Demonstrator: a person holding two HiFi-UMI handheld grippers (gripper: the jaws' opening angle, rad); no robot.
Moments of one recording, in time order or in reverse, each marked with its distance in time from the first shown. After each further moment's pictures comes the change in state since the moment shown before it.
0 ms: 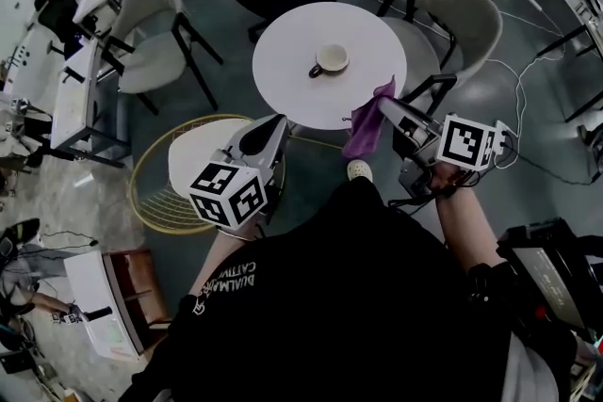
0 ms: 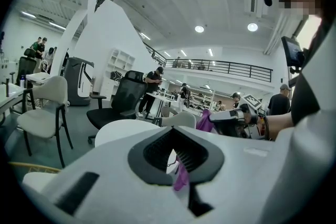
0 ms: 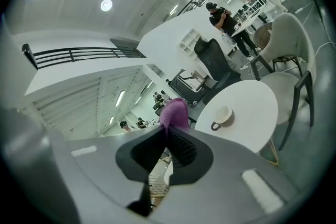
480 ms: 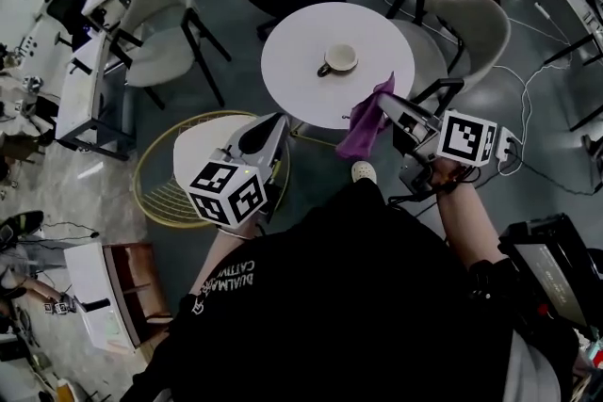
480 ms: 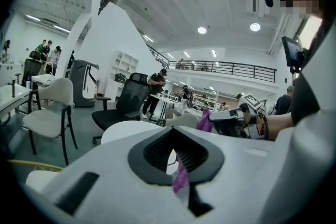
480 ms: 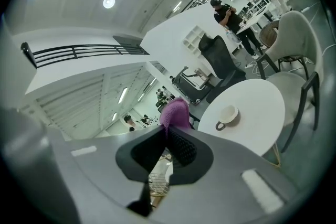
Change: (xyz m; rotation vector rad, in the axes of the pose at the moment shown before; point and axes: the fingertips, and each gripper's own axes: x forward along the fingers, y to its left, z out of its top) left arm -0.012 0.000 -0.002 -0.005 -0.021 0.043; right arm 0.007 0.007 -0.003 -0.020 0.032 0.044
